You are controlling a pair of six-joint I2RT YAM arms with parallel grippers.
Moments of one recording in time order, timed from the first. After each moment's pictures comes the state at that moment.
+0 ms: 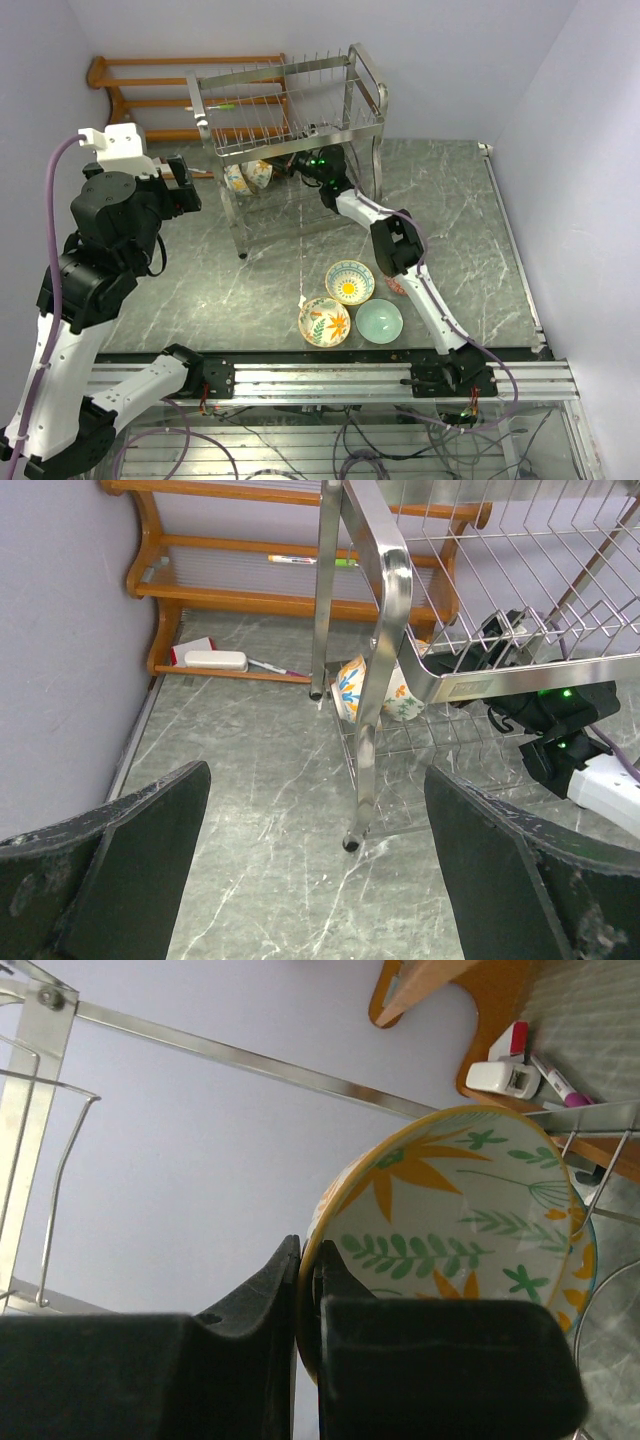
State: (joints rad) left arm -0.46 0.91 1.55 -0.81 -0.55 -0.17; right arm 0.53 2.86 2.39 0.76 -0.63 1.48
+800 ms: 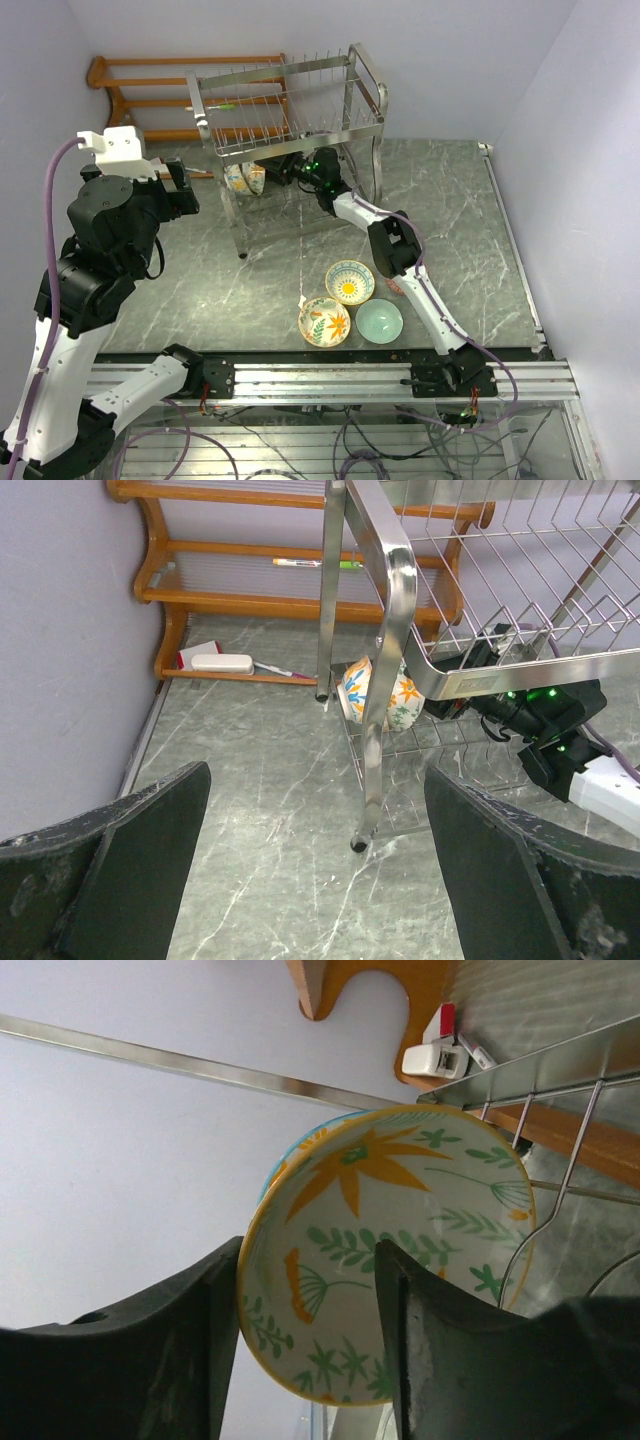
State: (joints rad) left arm -0.46 0.89 1.54 -0.81 -0.55 -0.14; right arm 0.54 2.87 2.38 0.63 -0.59 1.40
